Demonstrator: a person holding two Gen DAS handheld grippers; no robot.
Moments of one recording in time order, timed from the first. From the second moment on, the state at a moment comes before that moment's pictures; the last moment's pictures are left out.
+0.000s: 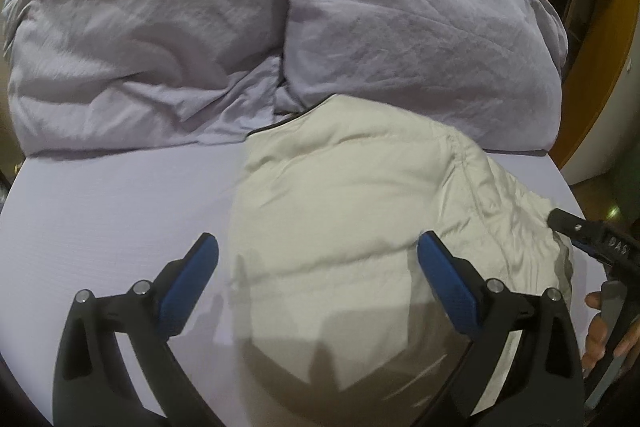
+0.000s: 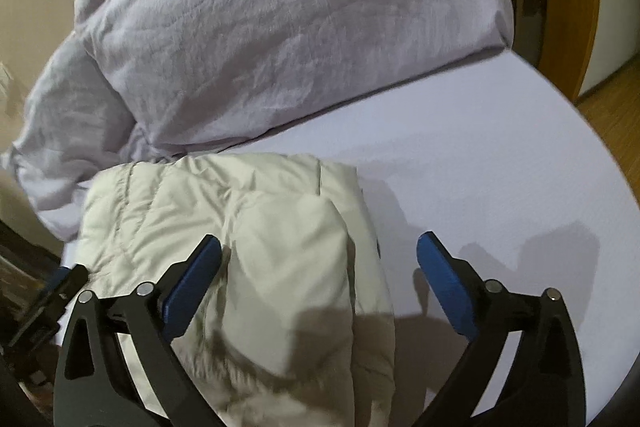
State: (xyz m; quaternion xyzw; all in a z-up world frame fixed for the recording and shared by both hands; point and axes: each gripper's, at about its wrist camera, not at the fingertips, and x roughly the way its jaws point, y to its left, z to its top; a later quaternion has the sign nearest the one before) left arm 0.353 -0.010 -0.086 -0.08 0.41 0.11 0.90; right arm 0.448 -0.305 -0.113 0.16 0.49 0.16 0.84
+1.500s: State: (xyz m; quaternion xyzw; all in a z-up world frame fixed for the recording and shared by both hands) left arm 0.333 0.134 -0.097 -0.33 0.43 -0.02 0.84; right arm 0.451 -0.223 -0.162 0.40 0.53 0.31 0.67
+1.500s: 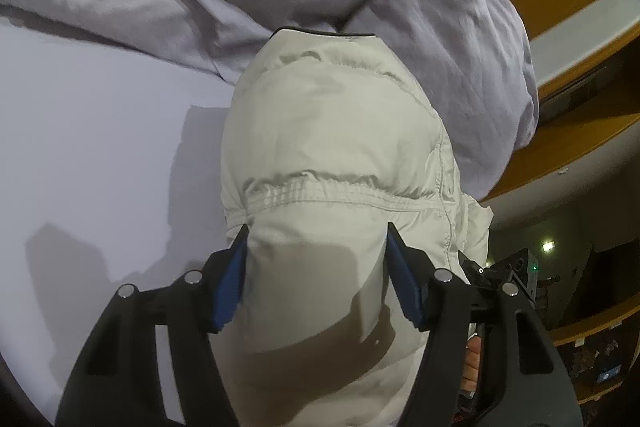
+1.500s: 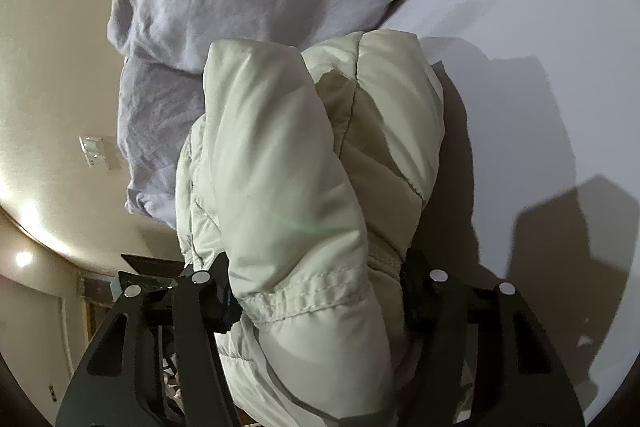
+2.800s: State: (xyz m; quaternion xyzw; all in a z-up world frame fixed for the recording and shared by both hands) left arm 0.407 0.139 -0.057 -0.09 0.38 0.13 0.91; right arm 0.498 -0.090 -0.060 0.07 0.44 0.20 0.87
